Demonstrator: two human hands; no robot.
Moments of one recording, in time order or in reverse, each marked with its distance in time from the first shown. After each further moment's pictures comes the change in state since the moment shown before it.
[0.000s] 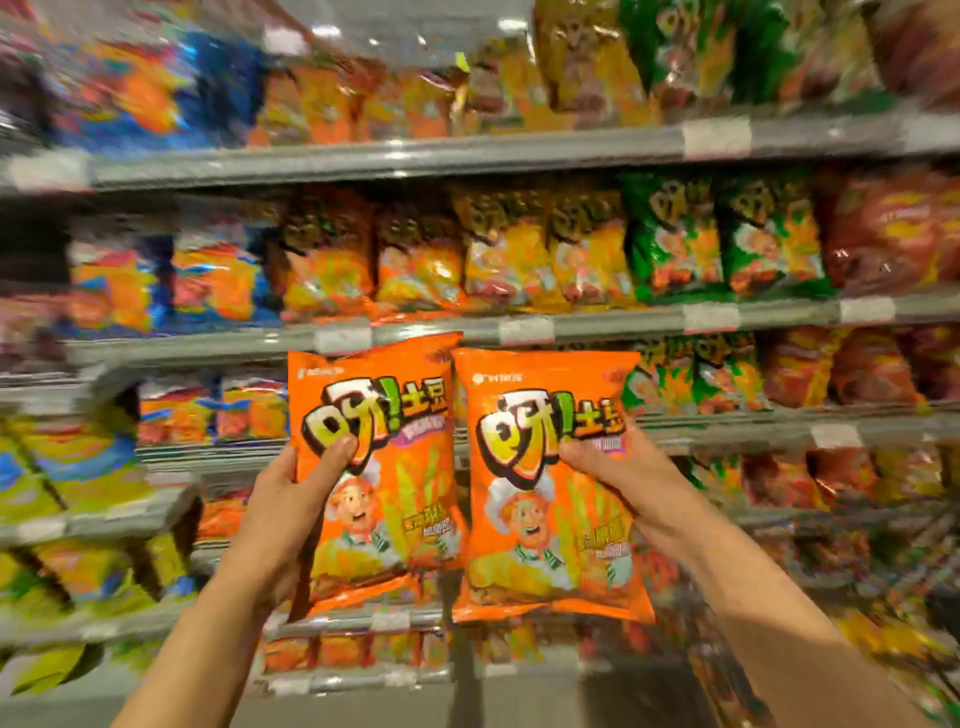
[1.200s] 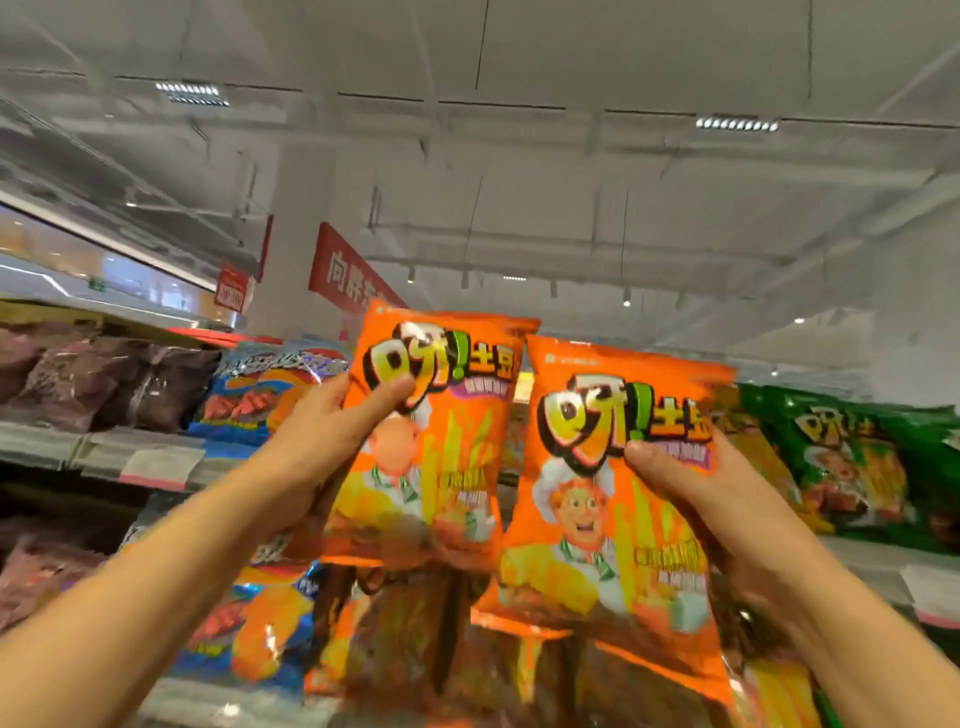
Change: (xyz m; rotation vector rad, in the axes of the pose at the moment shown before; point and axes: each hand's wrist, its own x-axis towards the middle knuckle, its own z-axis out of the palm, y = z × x) left_hand 0.243 0.304 -0.023 0.200 0.123 0.657; right_hand 0.251 -0.267 0.109 -0.192 -0.164 -0.598
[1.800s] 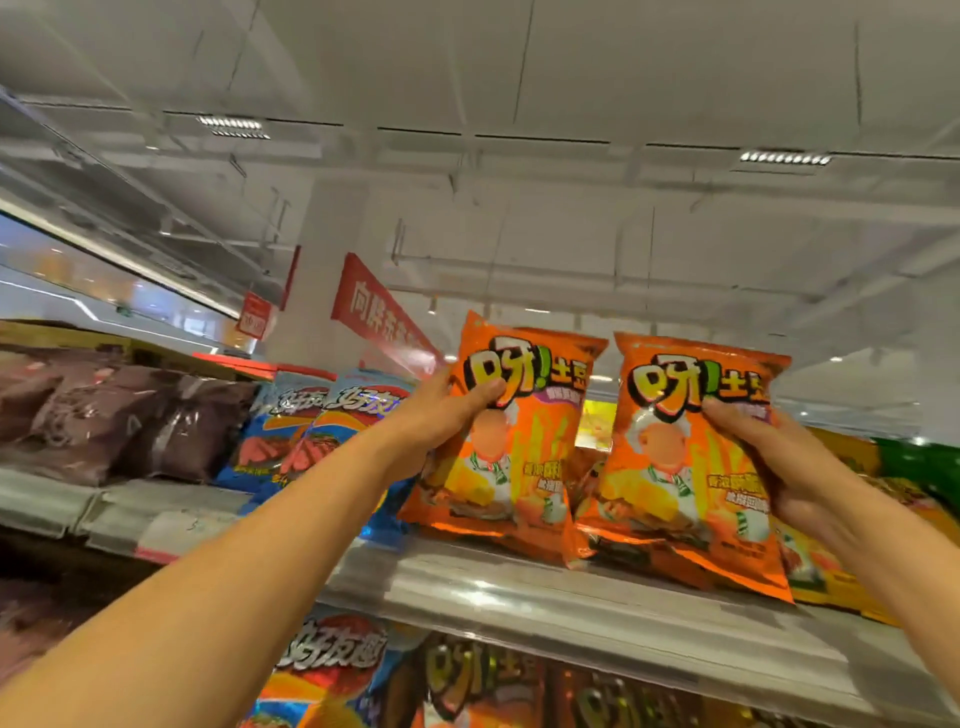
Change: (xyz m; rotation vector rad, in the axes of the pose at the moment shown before) left_hand 0.175 -0.085 -0.013 -0.062 -0.215 -0.094; right_hand 0.193 0.055 0.014 0.016 0.120 0.085
